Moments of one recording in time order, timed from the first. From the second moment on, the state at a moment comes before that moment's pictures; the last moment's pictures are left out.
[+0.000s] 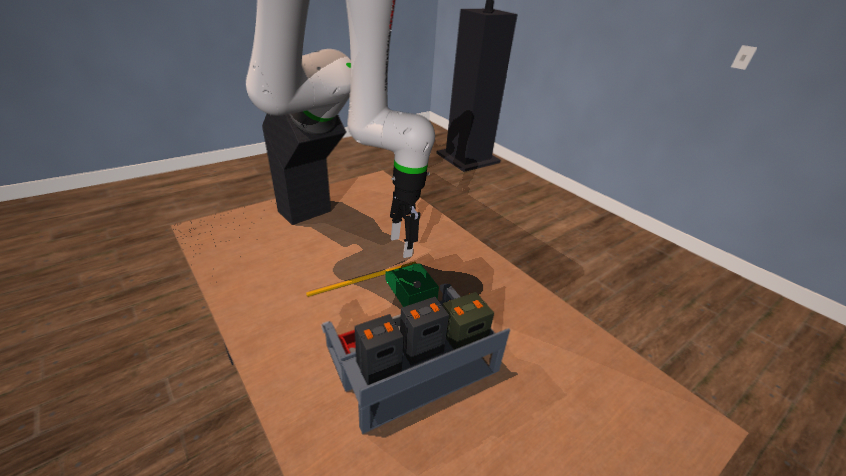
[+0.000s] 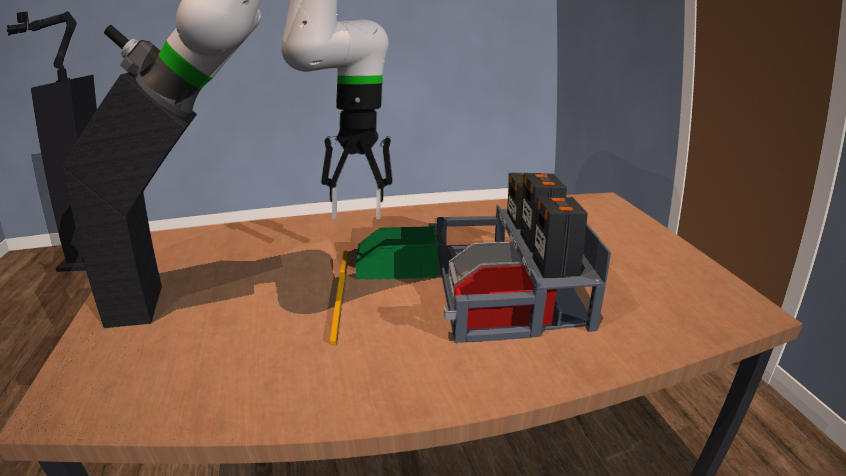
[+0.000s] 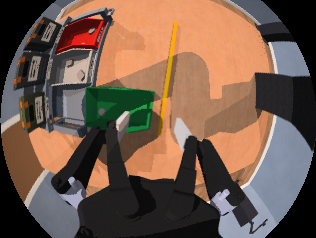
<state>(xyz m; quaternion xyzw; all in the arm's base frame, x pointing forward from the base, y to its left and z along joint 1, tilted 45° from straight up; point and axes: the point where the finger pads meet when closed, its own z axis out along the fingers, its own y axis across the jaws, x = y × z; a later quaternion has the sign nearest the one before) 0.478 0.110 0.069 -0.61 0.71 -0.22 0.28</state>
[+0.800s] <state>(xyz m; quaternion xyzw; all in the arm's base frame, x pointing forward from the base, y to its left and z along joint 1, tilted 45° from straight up) 0.478 0.110 0.068 -0.61 0.71 -0.22 0.28</state>
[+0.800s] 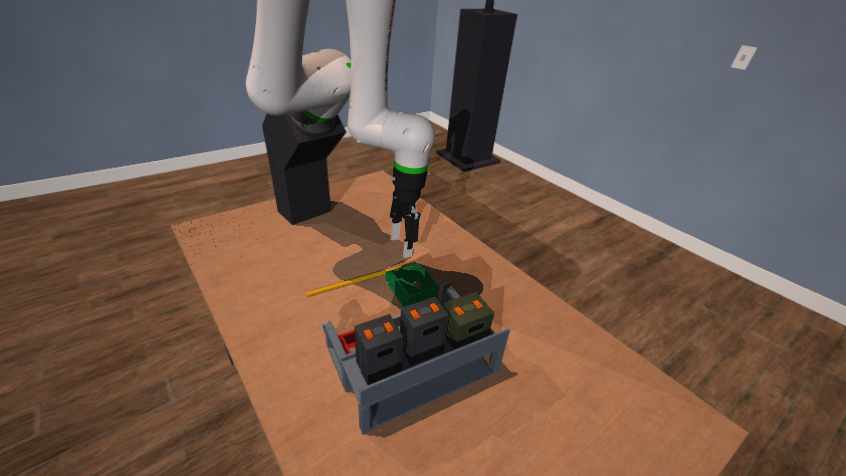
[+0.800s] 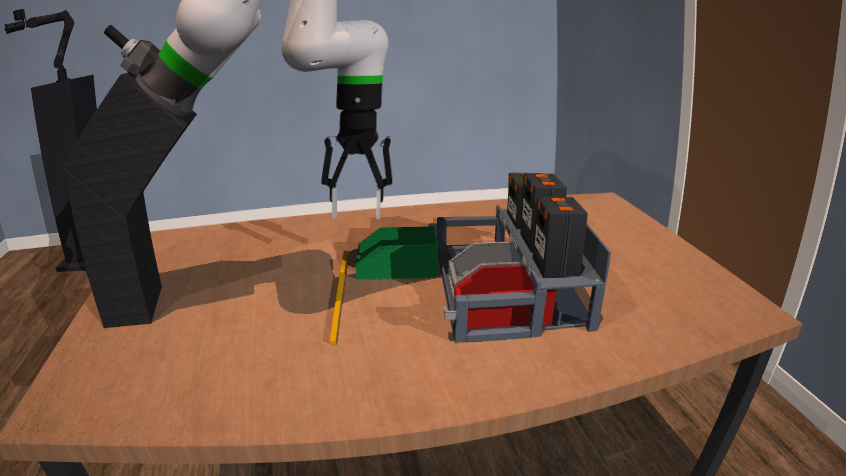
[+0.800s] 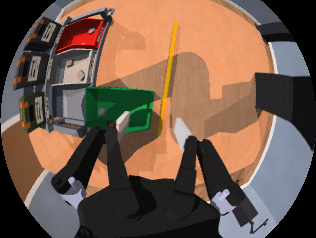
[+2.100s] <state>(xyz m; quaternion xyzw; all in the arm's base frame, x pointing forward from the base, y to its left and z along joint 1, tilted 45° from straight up) 0.478 0.110 0.068 -0.61 0.71 -0.22 0.28</state>
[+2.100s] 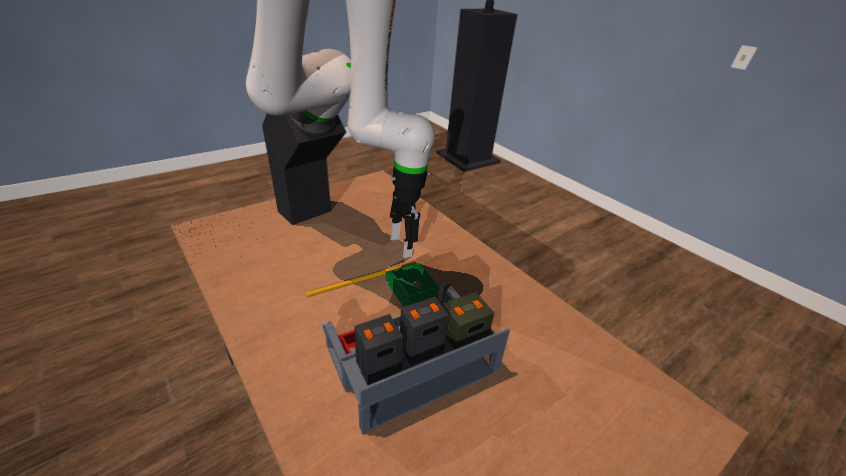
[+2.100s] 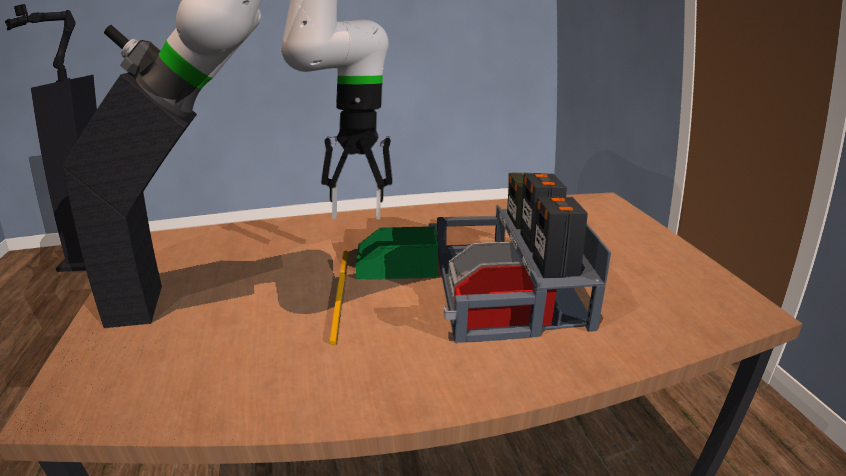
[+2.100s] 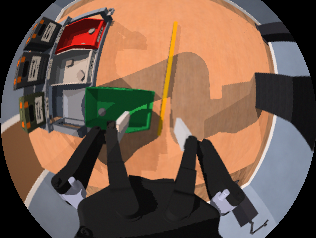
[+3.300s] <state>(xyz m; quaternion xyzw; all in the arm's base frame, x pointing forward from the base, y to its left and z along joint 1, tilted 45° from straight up) 0.478 0.110 0.068 -0.61 0.71 -0.22 0.28</state>
